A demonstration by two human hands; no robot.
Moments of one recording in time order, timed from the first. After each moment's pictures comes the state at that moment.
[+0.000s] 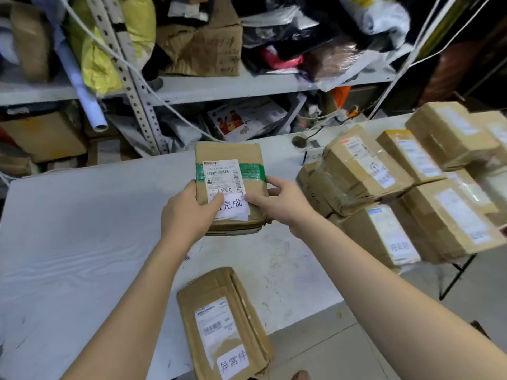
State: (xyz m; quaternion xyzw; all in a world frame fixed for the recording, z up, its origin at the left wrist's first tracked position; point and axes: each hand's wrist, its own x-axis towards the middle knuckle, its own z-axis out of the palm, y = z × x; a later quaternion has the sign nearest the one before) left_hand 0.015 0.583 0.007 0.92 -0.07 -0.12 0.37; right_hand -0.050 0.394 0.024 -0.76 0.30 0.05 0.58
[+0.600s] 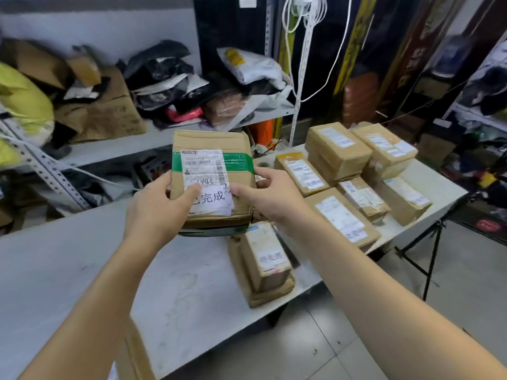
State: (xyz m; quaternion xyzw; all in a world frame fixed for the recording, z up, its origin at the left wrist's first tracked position) left_hand -0.127 0.363 0.134 0.90 -0.15 -0.03 0.41; right_hand -0.219 0.173 0.138 -0.76 0.23 -0.10 0.60
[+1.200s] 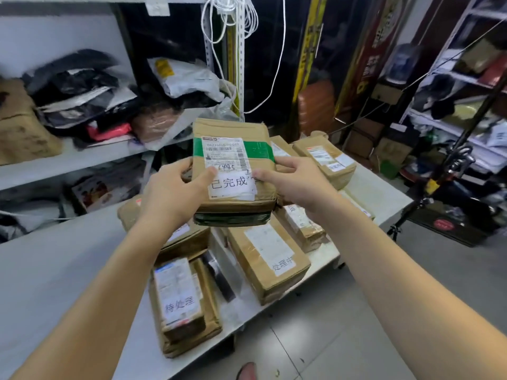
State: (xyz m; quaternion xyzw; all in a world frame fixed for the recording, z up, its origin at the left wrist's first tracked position) left_hand -0.155 0.128 0.154 0.87 -0.21 -0.06 0.44; right_hand -0.285 -0.057 0.175 -0.73 0.29 -0.13 0.60
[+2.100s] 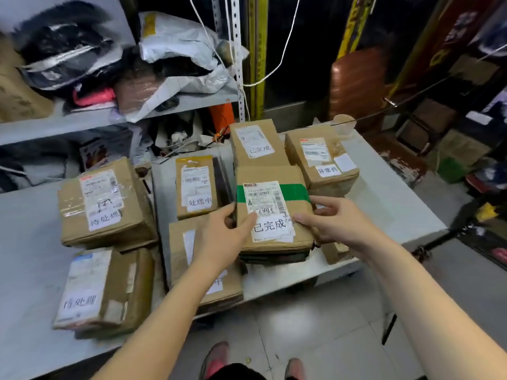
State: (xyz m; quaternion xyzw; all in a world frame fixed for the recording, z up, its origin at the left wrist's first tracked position) left_hand -0.262 -0.088 0.039 0.85 -0.10 -0.16 0.49; right_hand -0.348 -0.317 0.061 -0.75 0.28 0.04 0.60
